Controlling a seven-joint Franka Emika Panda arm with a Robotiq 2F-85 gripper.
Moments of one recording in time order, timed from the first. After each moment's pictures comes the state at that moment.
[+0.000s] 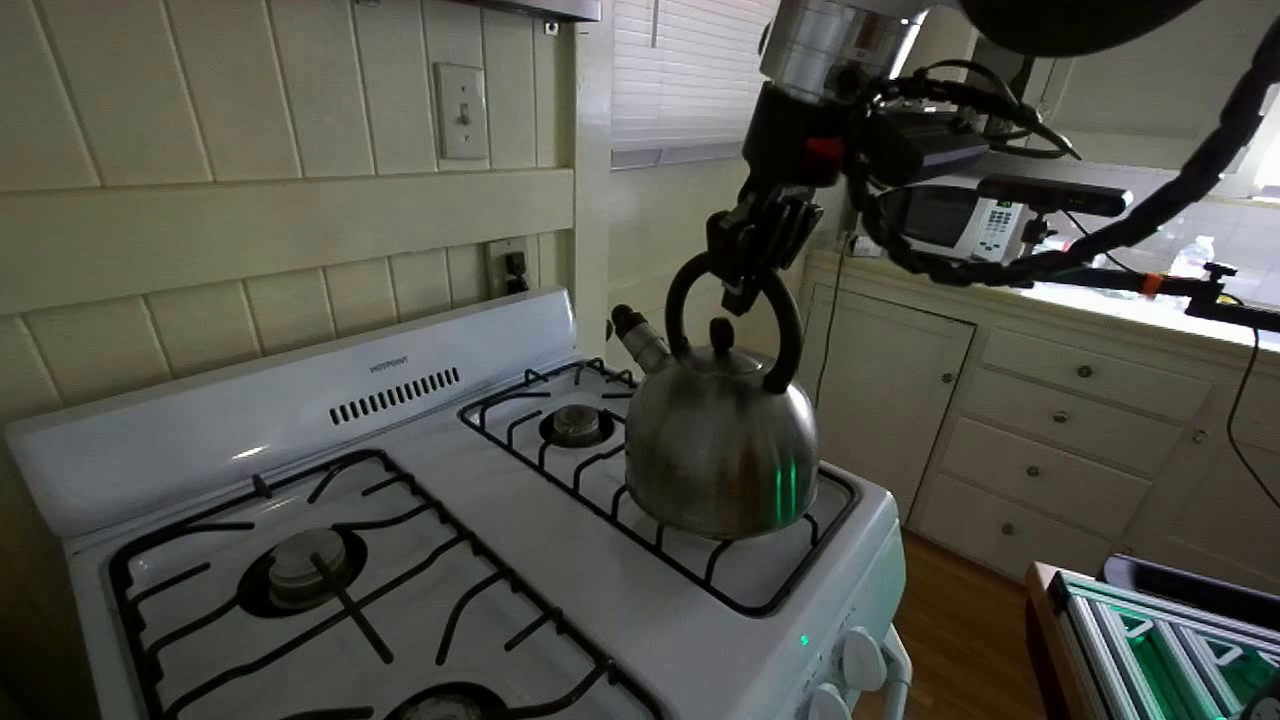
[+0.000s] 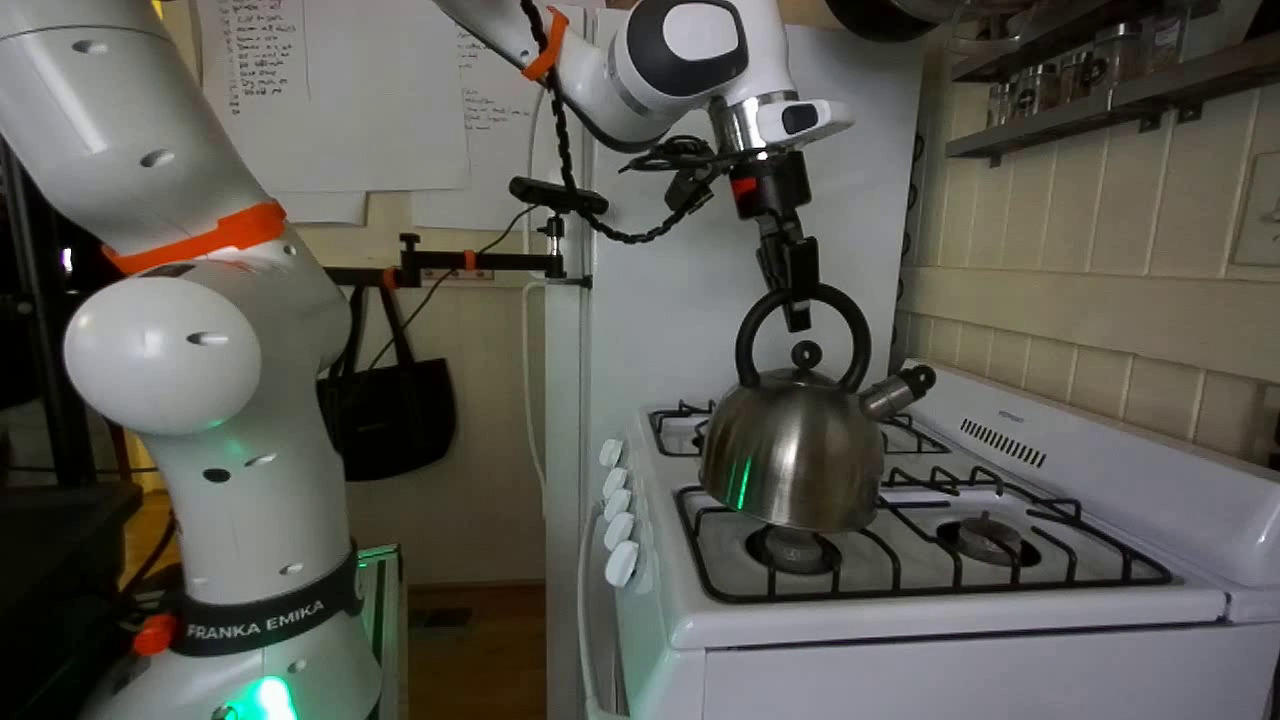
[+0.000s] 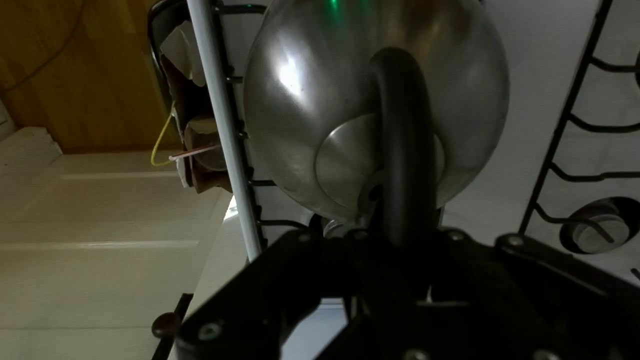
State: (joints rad) arm -0.14 -0.41 0.07 -2.40 -0.14 2.24 0.37
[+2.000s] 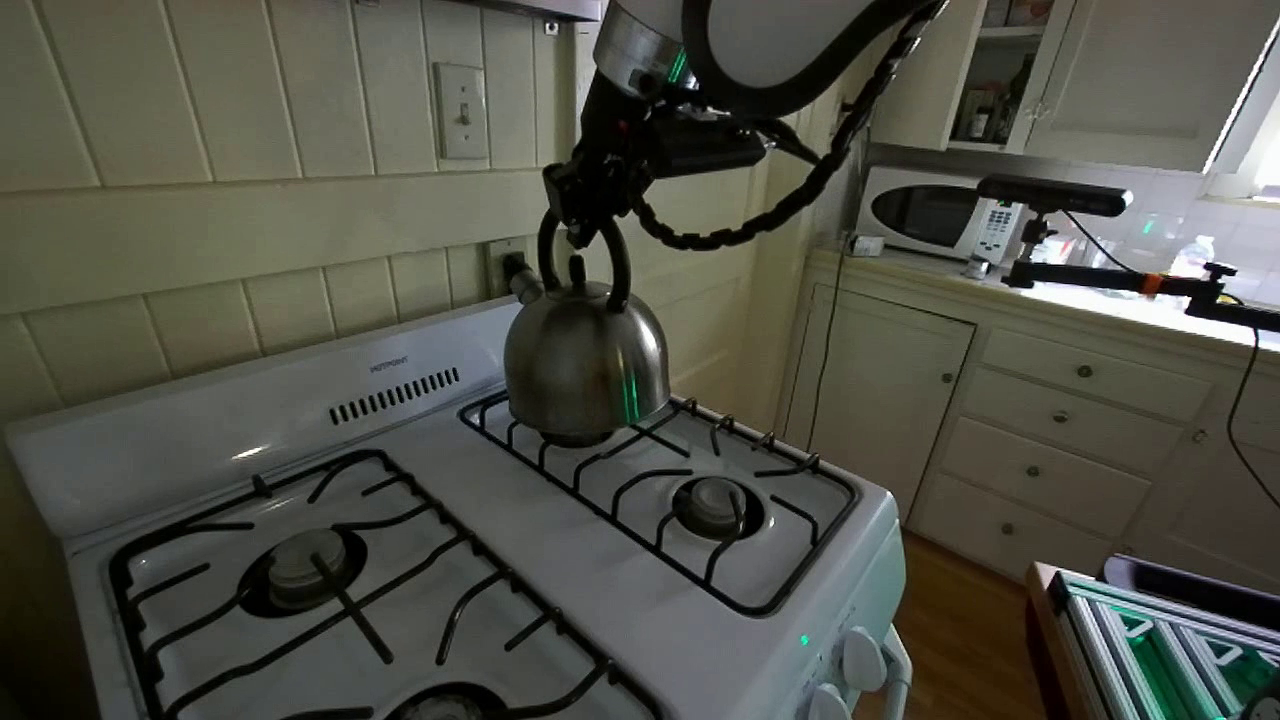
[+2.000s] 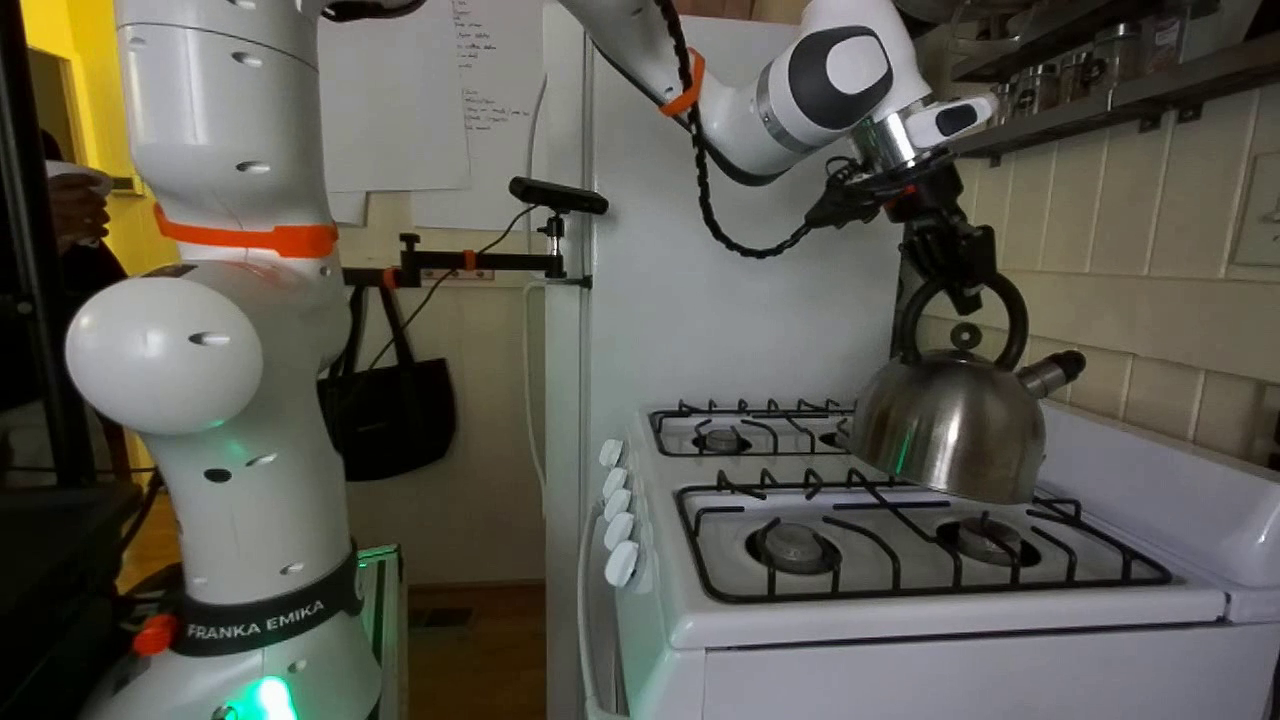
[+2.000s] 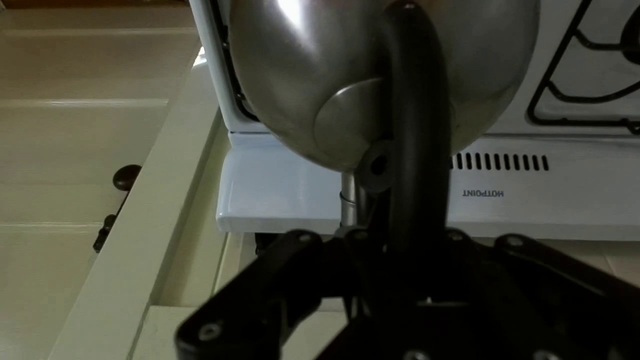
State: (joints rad) arm -0.14 0.02 -0.01 -2.00 -0.27 2.53 0.37
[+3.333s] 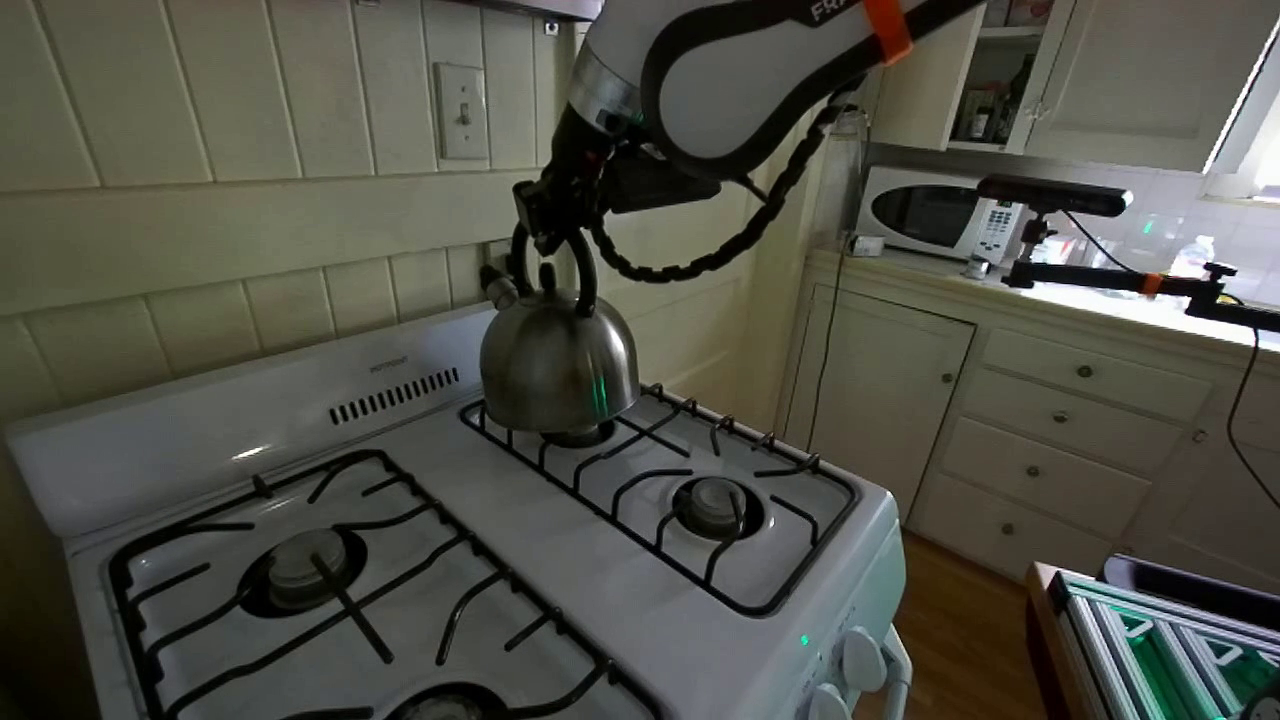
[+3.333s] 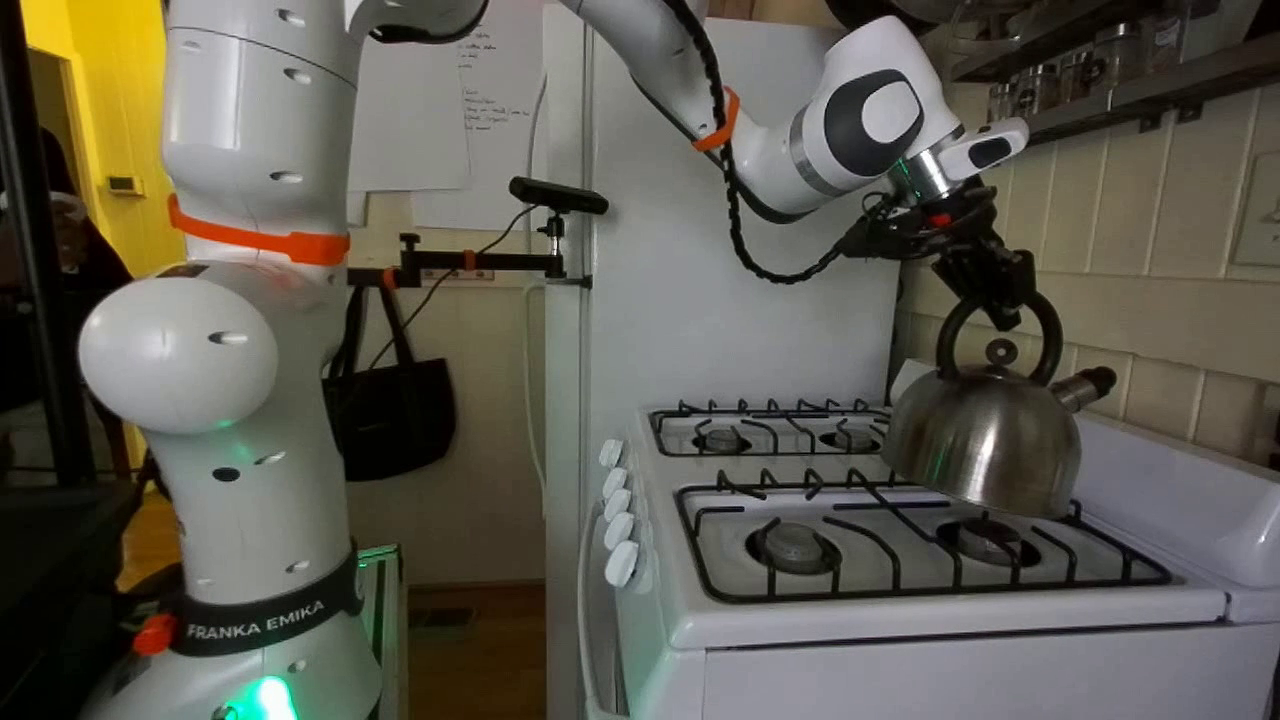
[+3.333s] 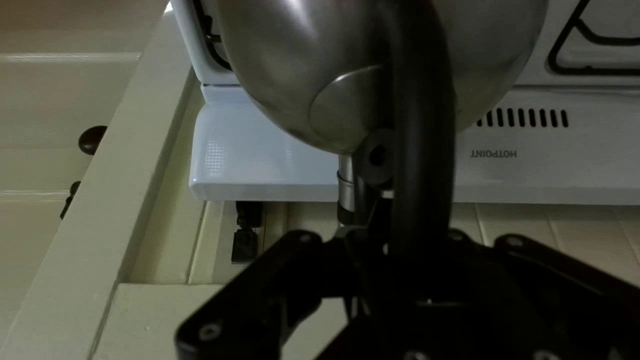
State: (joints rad) arm -0.07 0.15 -0.10 -1.94 -0.27 2.70 0.37
